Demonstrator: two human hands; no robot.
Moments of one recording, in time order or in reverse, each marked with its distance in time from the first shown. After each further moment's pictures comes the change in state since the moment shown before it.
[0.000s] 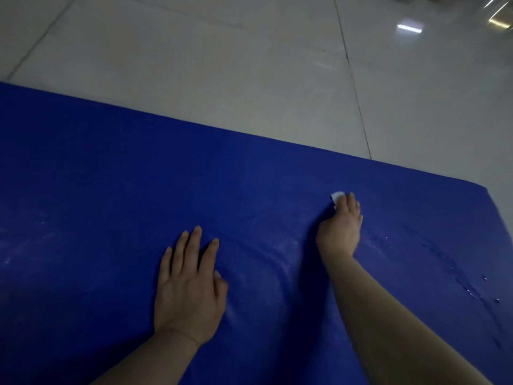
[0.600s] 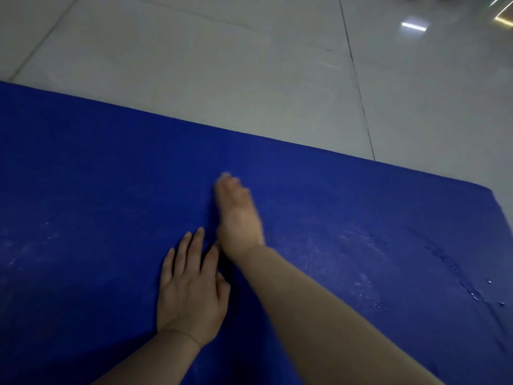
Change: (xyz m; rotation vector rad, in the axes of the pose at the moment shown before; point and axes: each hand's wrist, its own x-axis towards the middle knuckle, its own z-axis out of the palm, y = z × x) left_hand 0.003 0.002 -0.005 -0.007 -0.012 -0.017; right_hand -0.065 -0.118 0.048 -0.081 -0.361 -0.725
